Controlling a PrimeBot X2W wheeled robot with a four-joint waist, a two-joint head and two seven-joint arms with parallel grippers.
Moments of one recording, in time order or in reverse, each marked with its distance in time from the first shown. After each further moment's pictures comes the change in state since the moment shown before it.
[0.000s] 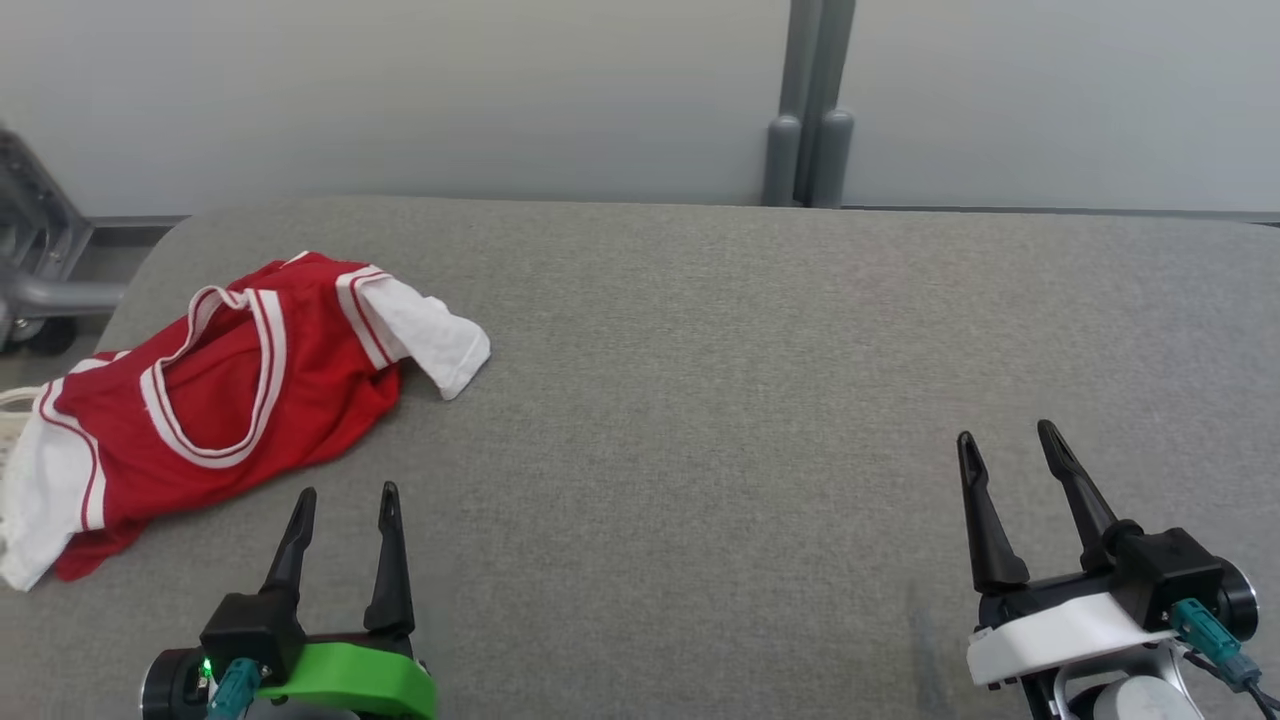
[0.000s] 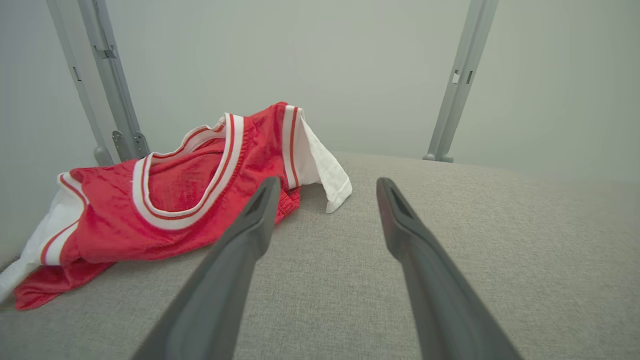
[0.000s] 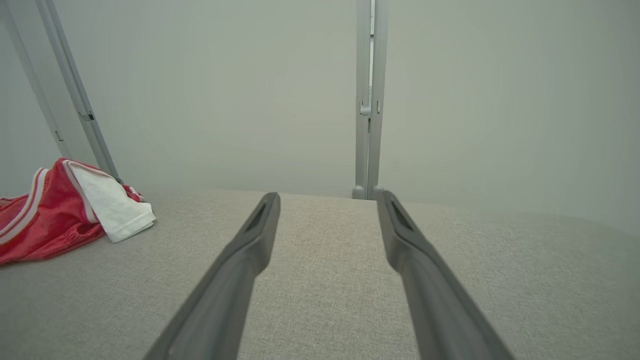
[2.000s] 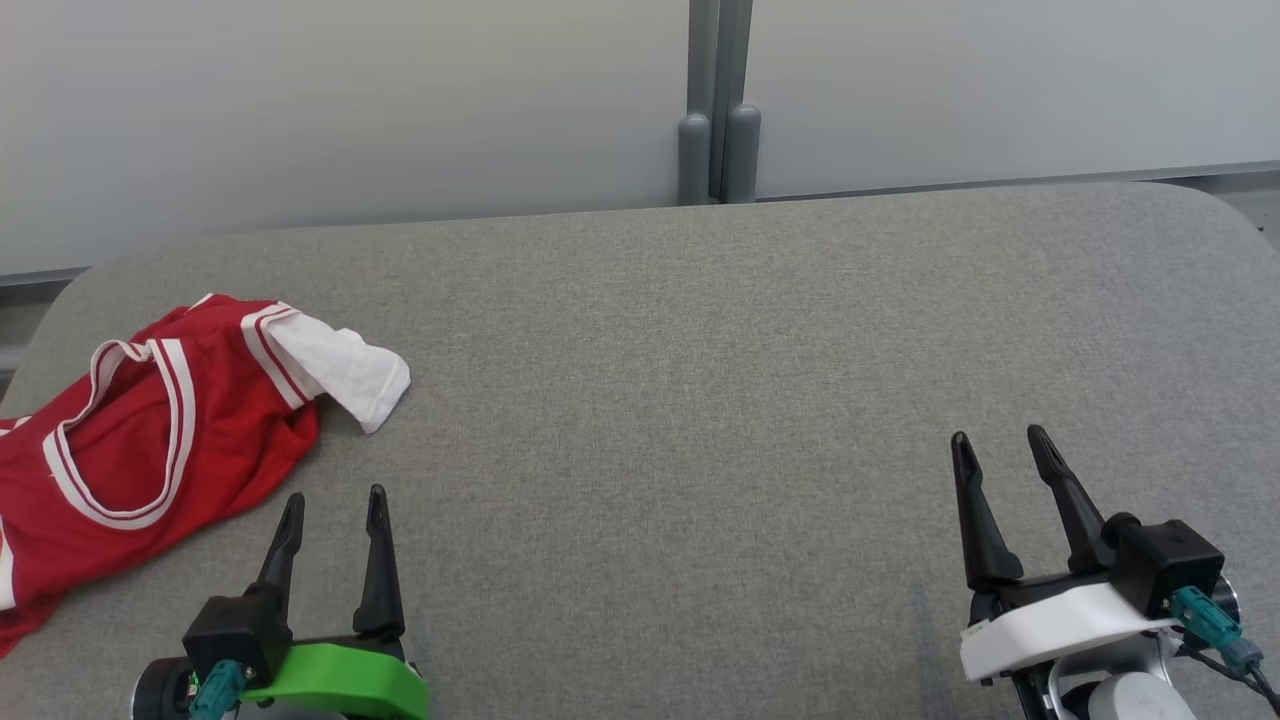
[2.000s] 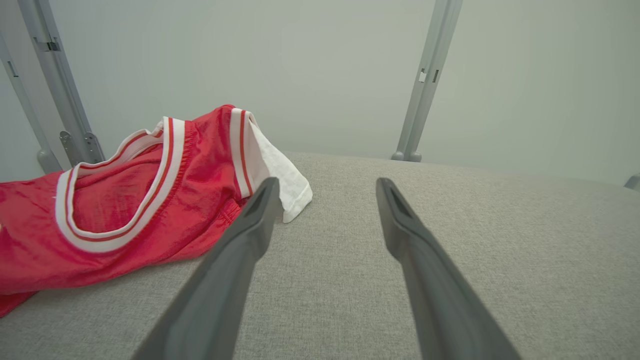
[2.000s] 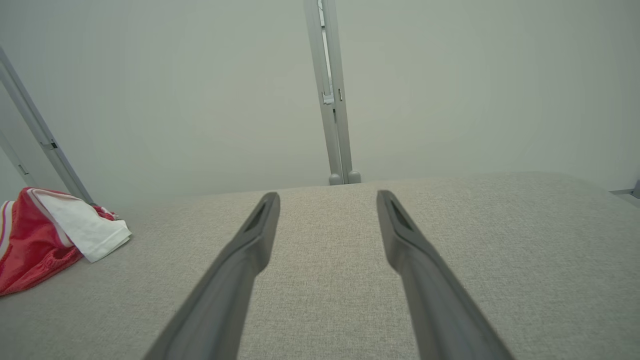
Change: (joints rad) left arm 0.012 0.002 0.014 -0.034 -0.048 -0.004 0.035; right arm -0.015 0.002 0.011 0.026 0.113 0.000 0.035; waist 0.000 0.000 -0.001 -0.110
